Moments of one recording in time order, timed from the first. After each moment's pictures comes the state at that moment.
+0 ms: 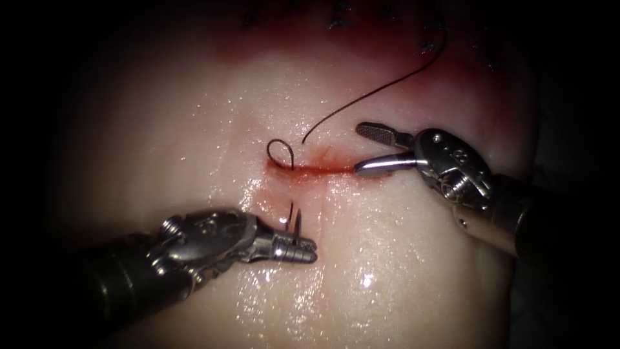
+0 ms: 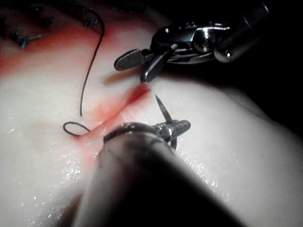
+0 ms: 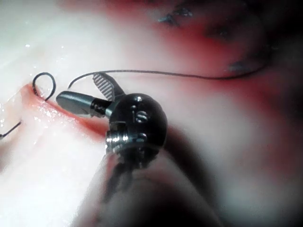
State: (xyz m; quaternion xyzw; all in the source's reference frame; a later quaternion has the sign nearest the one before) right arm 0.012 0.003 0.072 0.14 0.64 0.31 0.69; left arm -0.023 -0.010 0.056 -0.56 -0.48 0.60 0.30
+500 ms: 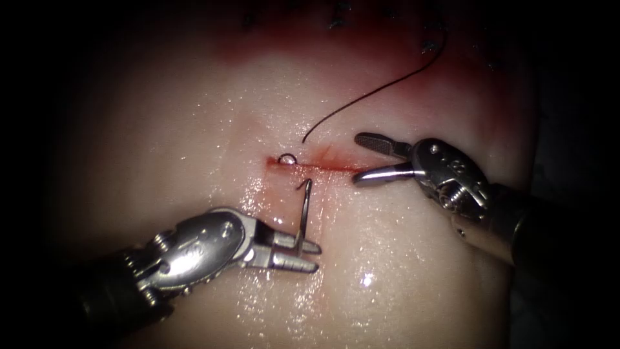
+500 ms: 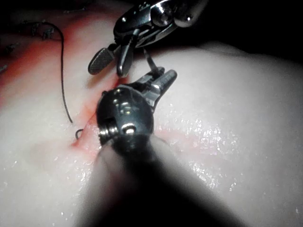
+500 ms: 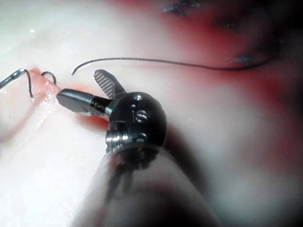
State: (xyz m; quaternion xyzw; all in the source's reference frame) right arm 0.013 0.001 0.073 0.13 0.63 0.30 0.70; left arm -0.023 -0.009 0.052 -0.64 -0.25 0.72 0.09
